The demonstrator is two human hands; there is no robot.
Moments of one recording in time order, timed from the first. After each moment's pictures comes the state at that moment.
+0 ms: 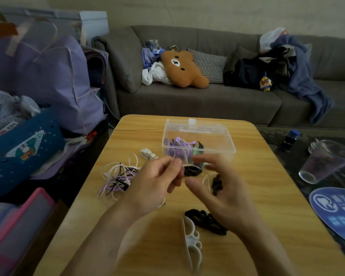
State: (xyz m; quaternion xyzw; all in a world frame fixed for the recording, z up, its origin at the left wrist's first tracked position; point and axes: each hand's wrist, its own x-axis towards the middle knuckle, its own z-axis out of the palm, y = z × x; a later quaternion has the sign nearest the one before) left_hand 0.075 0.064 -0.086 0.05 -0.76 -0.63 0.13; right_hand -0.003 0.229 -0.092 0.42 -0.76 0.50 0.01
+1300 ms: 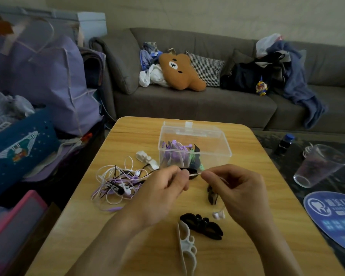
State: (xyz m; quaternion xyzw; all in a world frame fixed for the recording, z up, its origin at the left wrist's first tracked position) left_hand 0.066 0.075 -0.099 0.03 -0.80 -0.59 0.11; right_hand -0.015 0.247 -0.087 0.30 -0.76 0.58 0.02
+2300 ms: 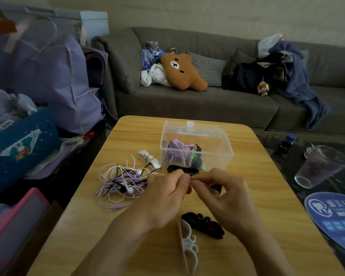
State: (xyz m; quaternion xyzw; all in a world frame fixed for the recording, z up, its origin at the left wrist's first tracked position) left_hand 0.068 0.079 -0.104 0.05 -0.89 -0.44 0.10; right_hand -0.012 0.237 -0.102 0.41 -0.77 0.49 0.03
